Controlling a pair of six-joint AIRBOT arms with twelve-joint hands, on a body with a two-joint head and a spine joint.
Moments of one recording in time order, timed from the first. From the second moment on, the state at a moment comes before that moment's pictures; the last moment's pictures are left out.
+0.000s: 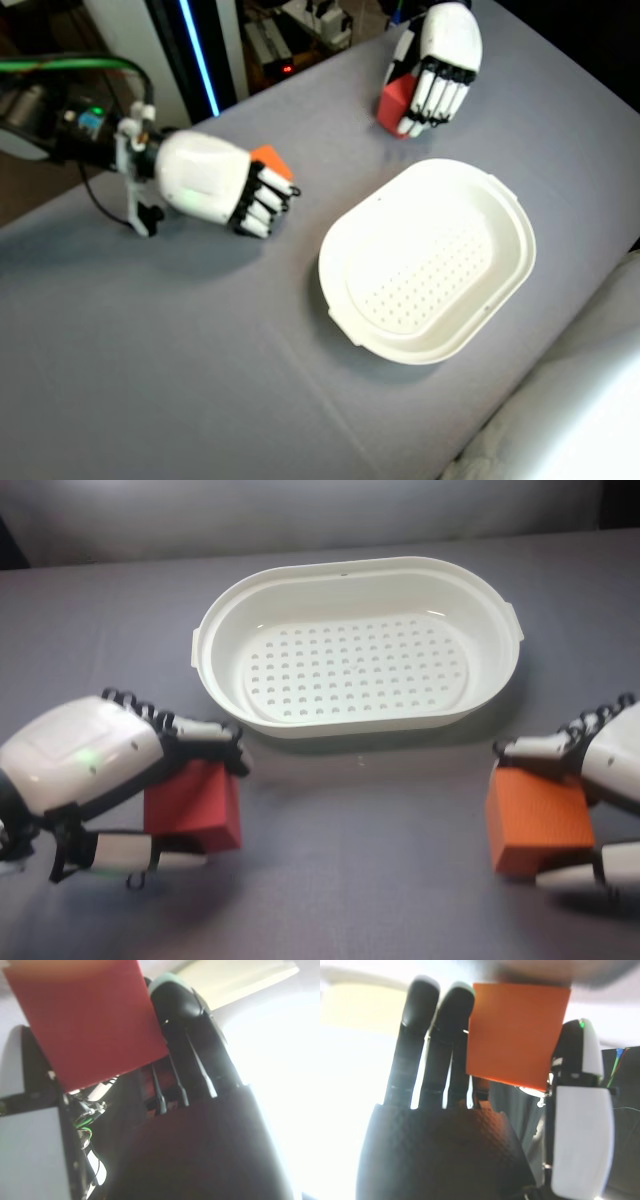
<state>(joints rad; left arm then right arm) 0.90 -0.96 1.07 0.08 -0.98 0.68 -0.91 -0.96 0.99 0.05 0.86 -0.91</state>
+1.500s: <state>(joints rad) 0.48 -1.30 1.49 -0.02 -0.54 0.74 -0.52 -1.24 1.40 0.18 0.54 -0.98</state>
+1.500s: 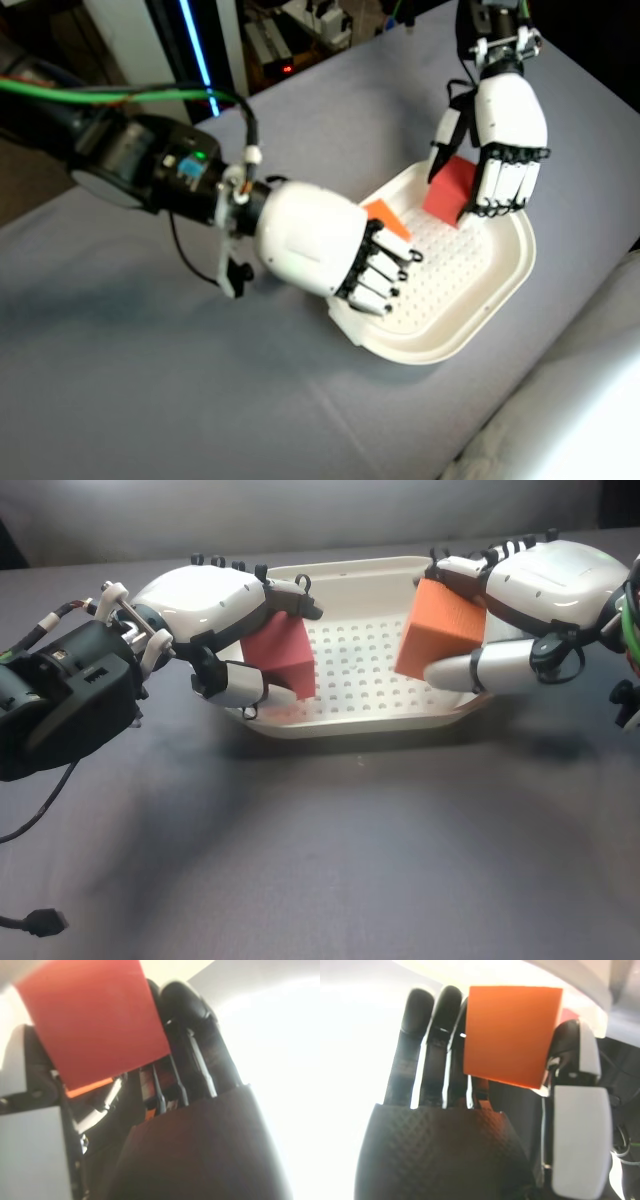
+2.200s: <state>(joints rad) 0.56 -1.15 1.34 -0.06 -0.70 0.78 -0.52 -1.12 1.21 0.17 0.61 -1.05</state>
